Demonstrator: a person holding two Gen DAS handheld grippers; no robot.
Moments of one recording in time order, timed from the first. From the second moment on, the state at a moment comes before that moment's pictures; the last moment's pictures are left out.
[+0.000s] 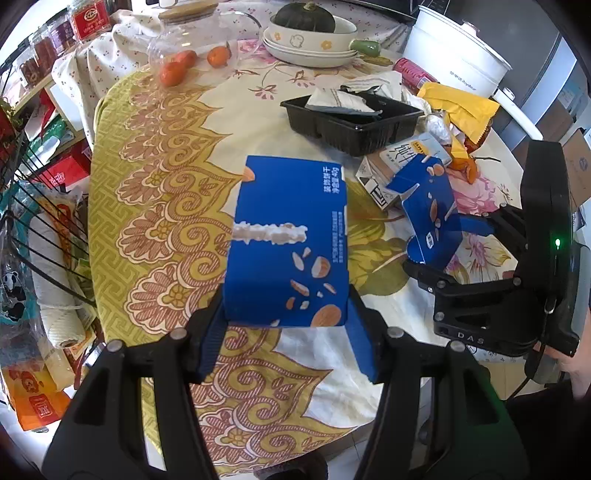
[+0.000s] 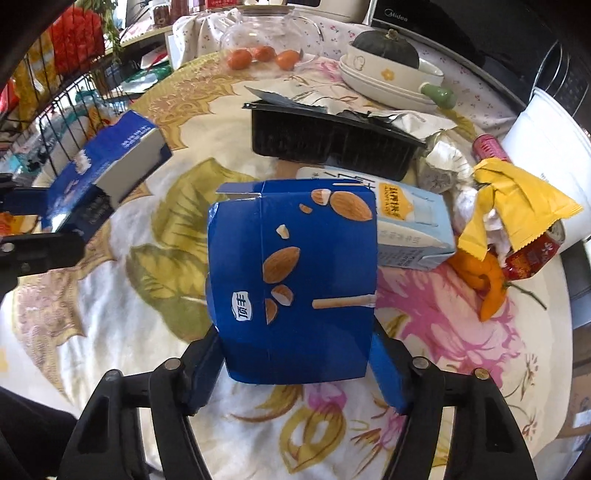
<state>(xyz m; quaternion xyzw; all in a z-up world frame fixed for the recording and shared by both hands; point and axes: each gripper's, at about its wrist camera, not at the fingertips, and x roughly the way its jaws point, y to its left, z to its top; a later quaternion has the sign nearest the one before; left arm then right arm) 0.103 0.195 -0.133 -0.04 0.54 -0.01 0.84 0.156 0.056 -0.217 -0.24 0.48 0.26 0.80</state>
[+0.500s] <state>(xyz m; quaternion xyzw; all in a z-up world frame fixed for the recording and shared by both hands) 0.113 0.148 -0.121 -0.01 0.52 -0.04 0.85 0.146 0.002 -0.184 -0.24 0.48 0.22 0.81</state>
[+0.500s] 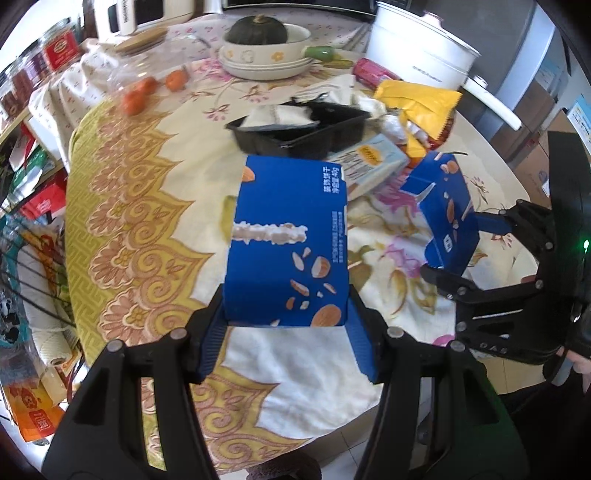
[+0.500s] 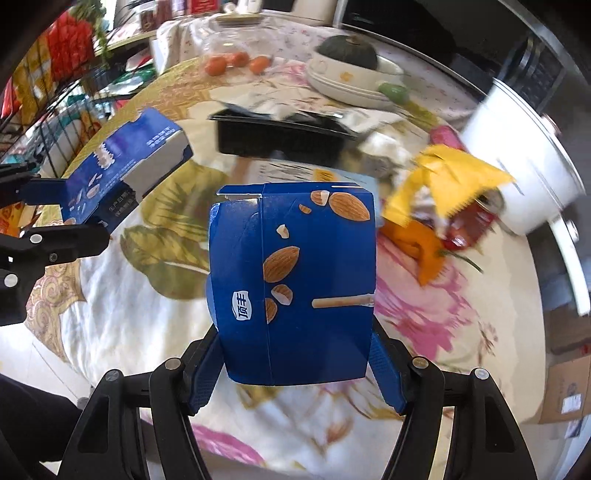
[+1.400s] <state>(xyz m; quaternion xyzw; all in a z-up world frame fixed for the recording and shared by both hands) 0.134 -0.012 -0.115 0.06 0.50 -0.16 0.85 0.139 -0.206 -0.163 -0.16 0.51 0.10 0.84</state>
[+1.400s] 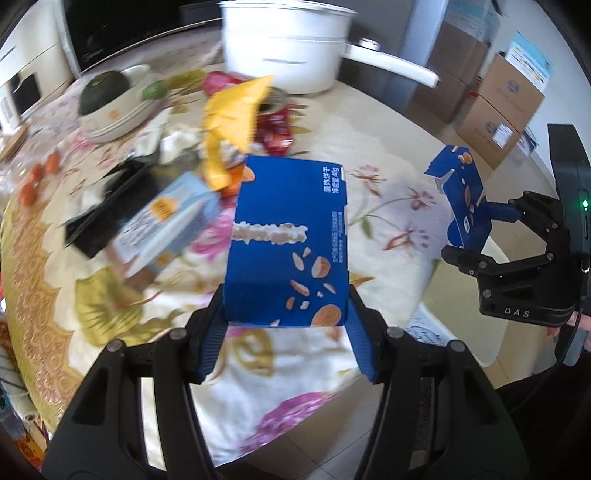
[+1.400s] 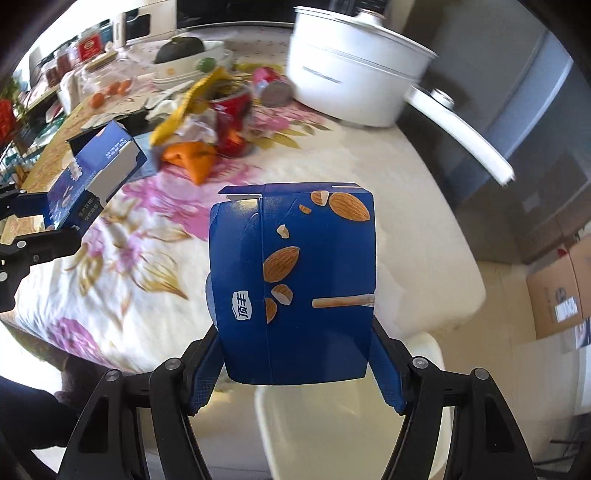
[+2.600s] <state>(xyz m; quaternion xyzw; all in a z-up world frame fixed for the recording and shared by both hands) 0.092 -0.224 -0.188 0.23 0.47 -0.30 0.80 0.065 -0.387 -0.214 -0.09 0.59 -0.02 0.80</state>
